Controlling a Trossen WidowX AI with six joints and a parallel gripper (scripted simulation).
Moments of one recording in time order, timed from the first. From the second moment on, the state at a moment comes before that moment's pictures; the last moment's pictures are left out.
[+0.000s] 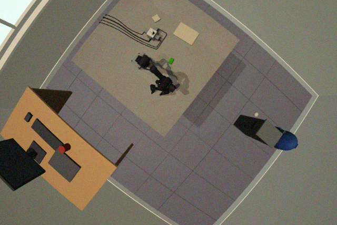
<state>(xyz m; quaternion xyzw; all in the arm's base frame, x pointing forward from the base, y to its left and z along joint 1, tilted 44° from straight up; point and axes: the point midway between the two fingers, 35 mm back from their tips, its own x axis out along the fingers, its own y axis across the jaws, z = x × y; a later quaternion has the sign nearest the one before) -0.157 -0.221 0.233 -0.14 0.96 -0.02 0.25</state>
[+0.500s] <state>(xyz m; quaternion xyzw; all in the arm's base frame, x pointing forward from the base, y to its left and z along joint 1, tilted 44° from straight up) 0.046 -0.299 0.231 -0.42 0.84 -0.03 0.35</state>
